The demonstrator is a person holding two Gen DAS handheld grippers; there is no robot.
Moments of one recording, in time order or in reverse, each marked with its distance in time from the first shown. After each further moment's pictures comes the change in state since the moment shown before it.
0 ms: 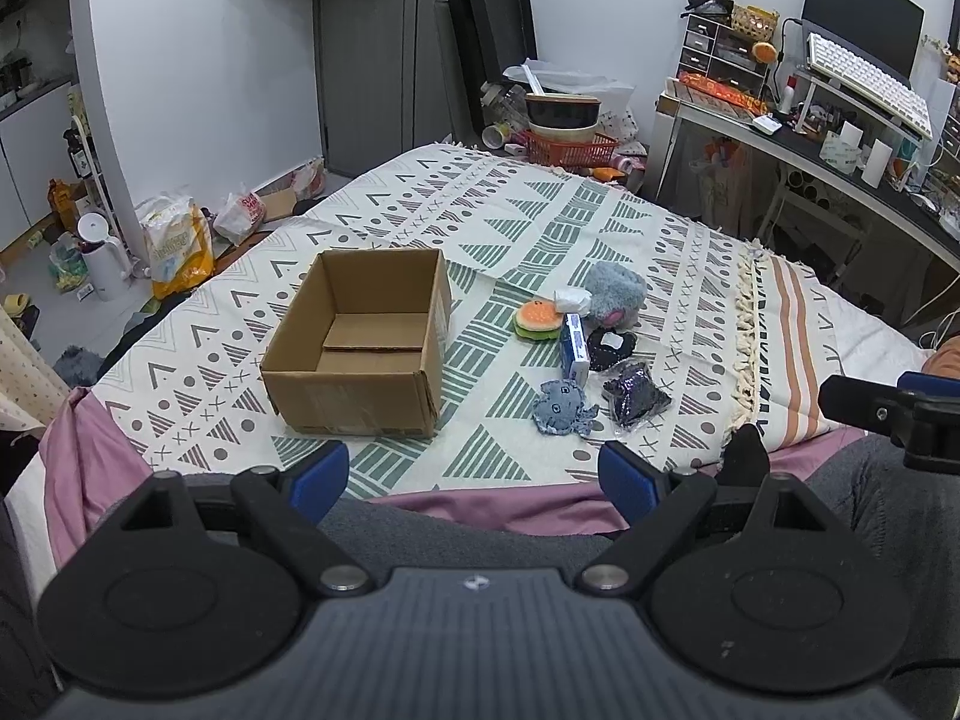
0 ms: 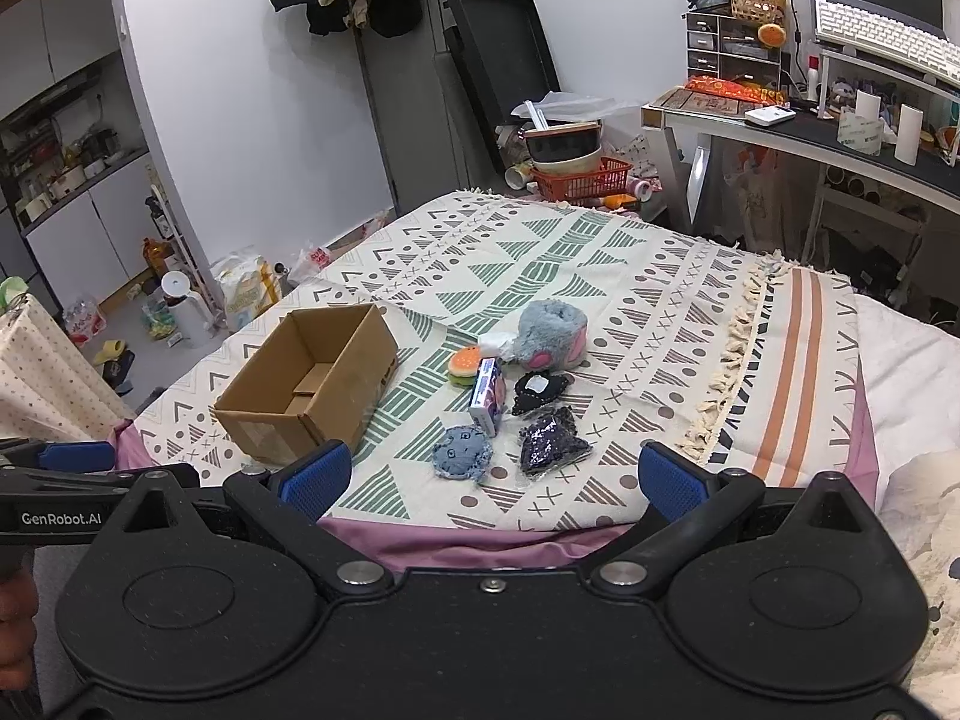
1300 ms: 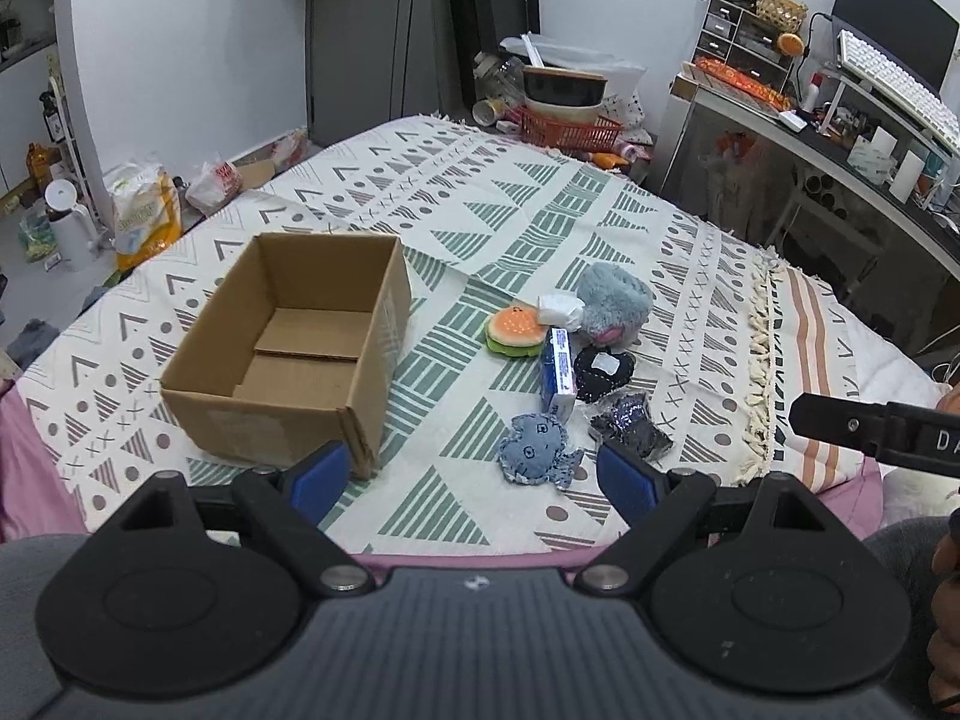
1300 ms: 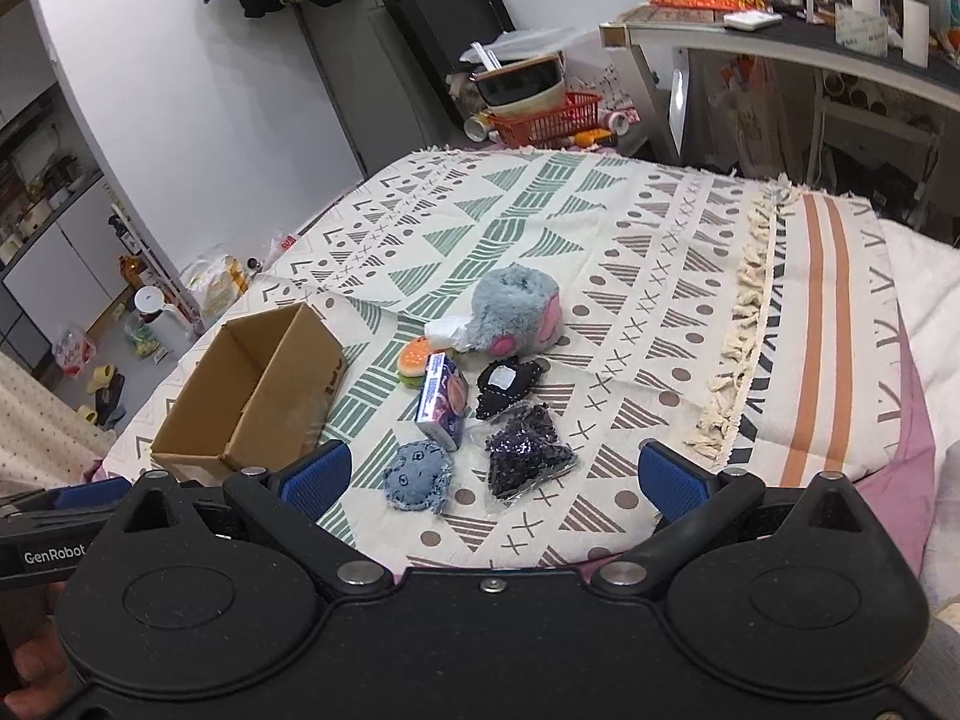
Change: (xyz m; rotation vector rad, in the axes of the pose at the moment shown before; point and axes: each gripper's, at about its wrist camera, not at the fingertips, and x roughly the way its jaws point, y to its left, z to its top) left arm 0.104 -0.021 0.031 -0.063 0.046 -0.036; right arm 0.103 -0.055 0.020 0.140 0.100 0.019
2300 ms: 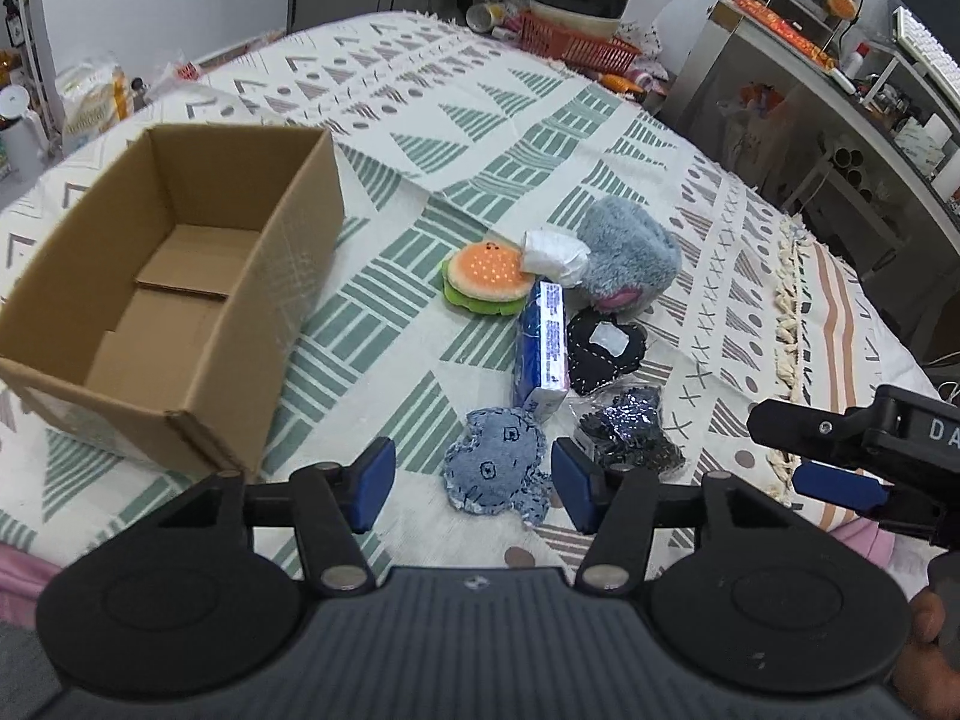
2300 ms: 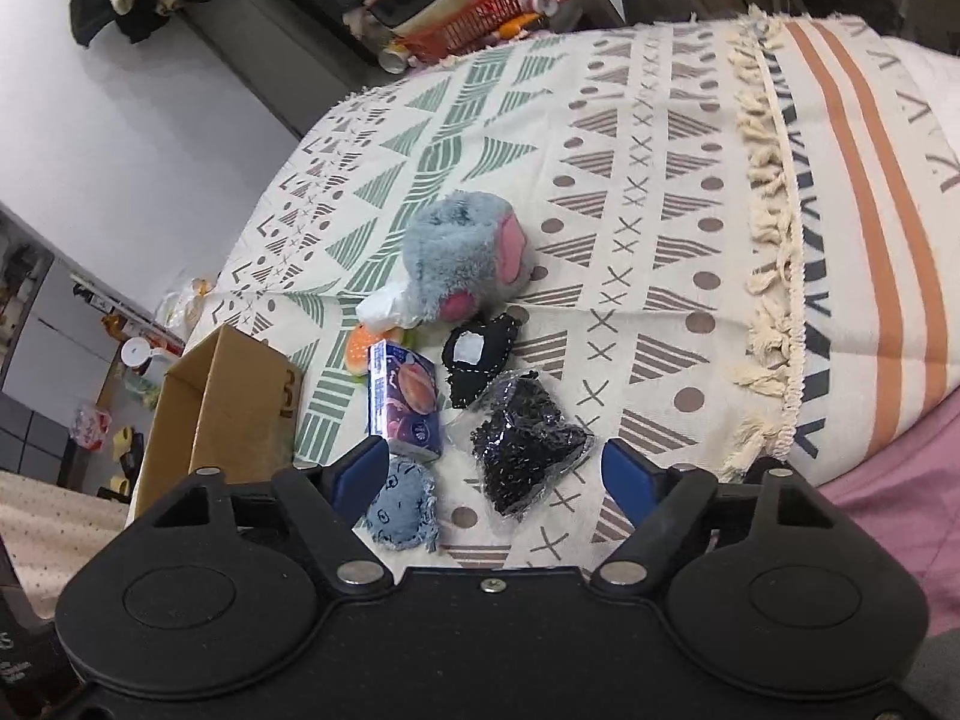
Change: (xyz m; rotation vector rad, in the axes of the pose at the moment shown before) left arm 0.129 -0.009 0.014 -0.090 0.168 -0.073; right arm 0.108 -0.042 0.011 0.288 0.162 0.038
